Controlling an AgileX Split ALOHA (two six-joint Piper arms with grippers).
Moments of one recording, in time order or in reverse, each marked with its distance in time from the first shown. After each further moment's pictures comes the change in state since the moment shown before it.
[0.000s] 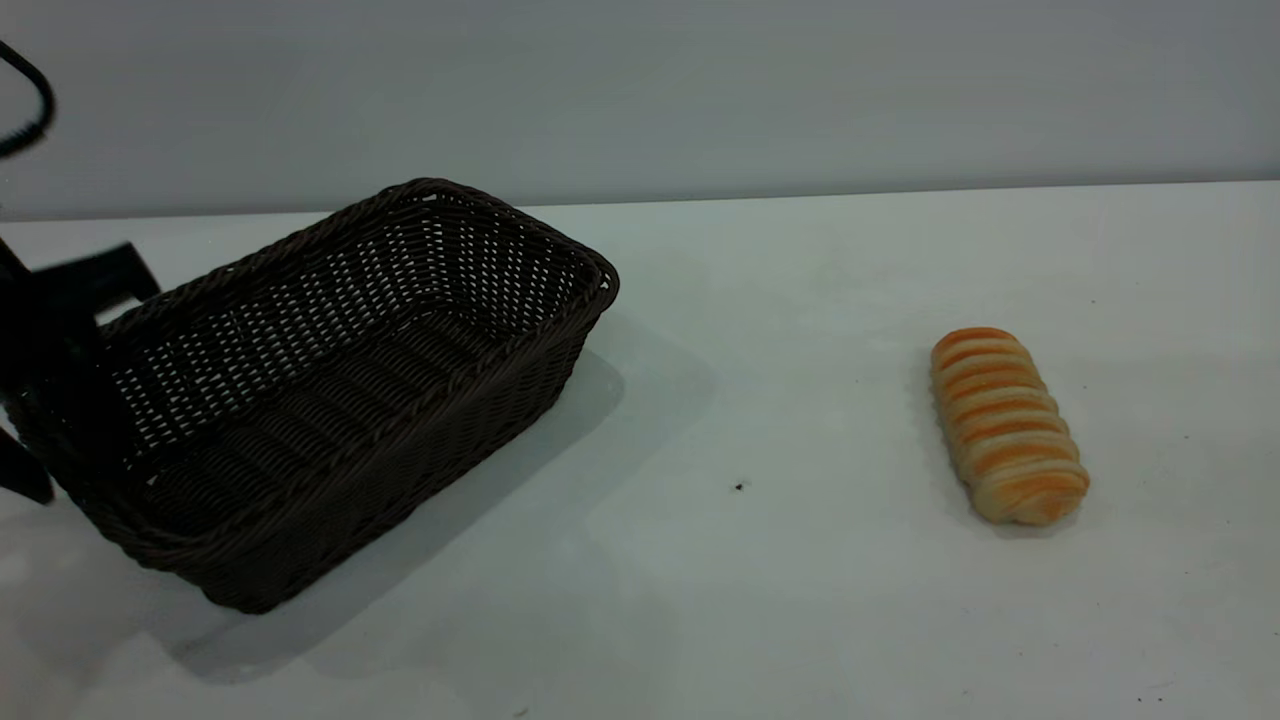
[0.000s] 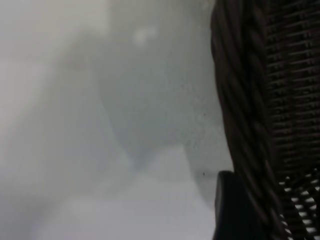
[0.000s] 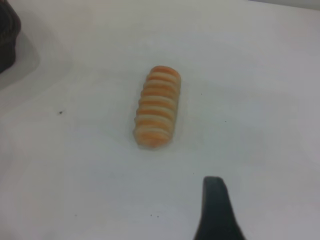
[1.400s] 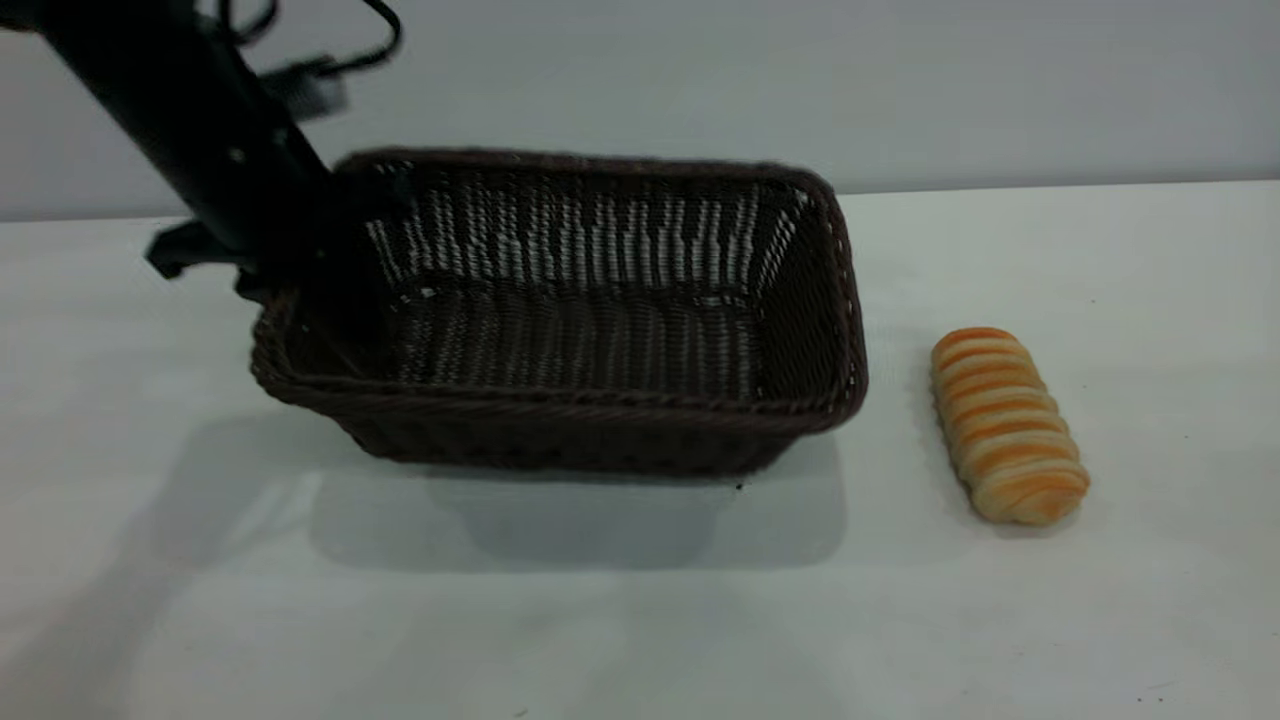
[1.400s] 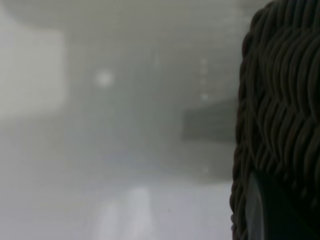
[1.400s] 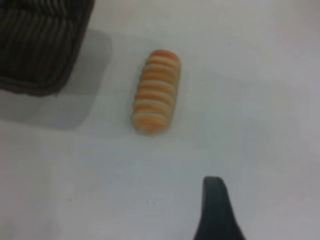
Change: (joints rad) left arm -0.130 0.382 -0.608 -0.216 0.218 0.658; right arm 0.000 0.002 0.029 -0.004 0.002 -0.026
